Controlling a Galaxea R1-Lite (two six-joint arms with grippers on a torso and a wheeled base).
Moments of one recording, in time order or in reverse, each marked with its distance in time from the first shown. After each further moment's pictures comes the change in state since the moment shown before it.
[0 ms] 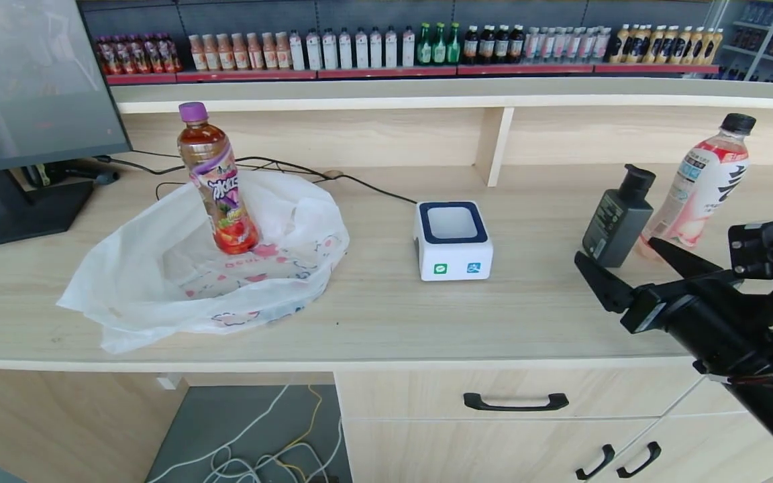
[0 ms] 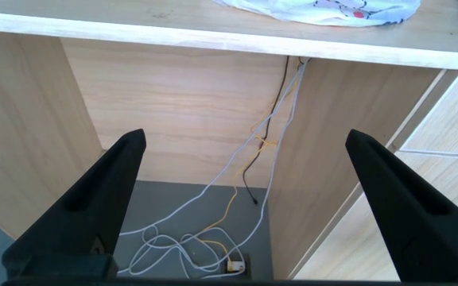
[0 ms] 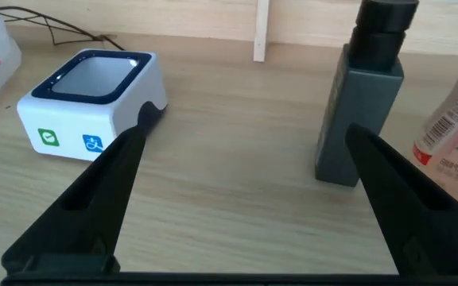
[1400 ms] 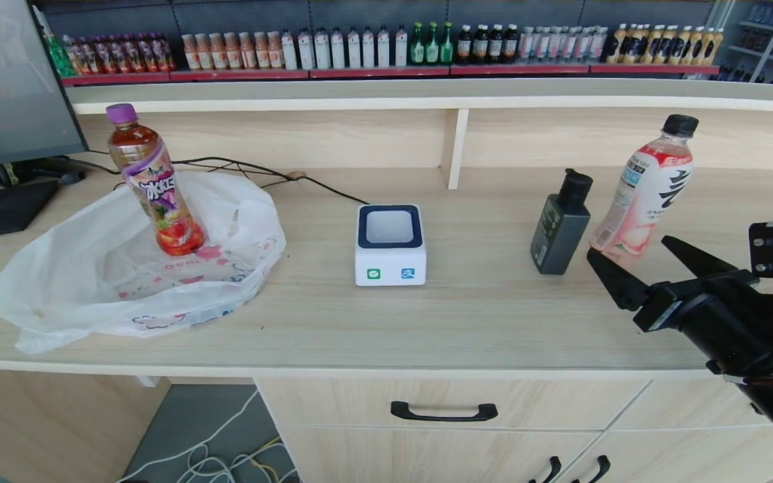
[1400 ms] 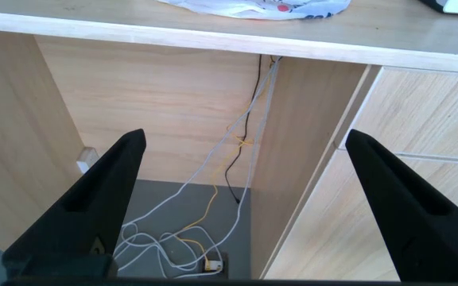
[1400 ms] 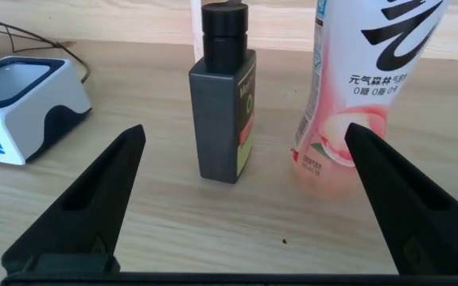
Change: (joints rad) left arm 0.000 0.000 0.000 0.000 0.000 0.000; right arm -0.019 -0.017 0.003 0.000 0.003 0.019
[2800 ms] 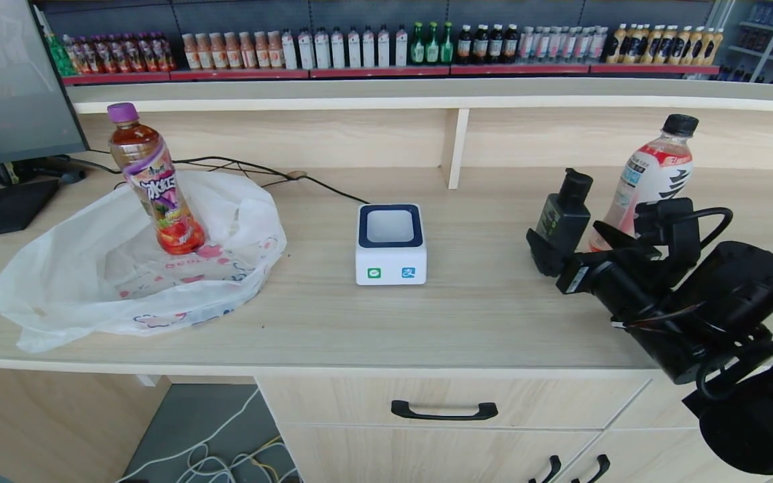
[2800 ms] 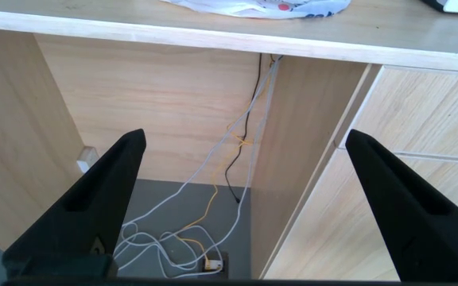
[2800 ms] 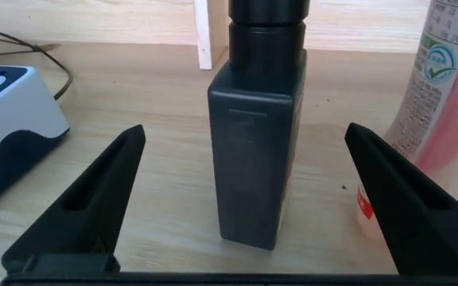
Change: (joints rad) left arm 0.000 0.000 0.000 0.000 0.000 0.000; right arm 0.058 0.270 -0.280 0.000 -0.067 0.005
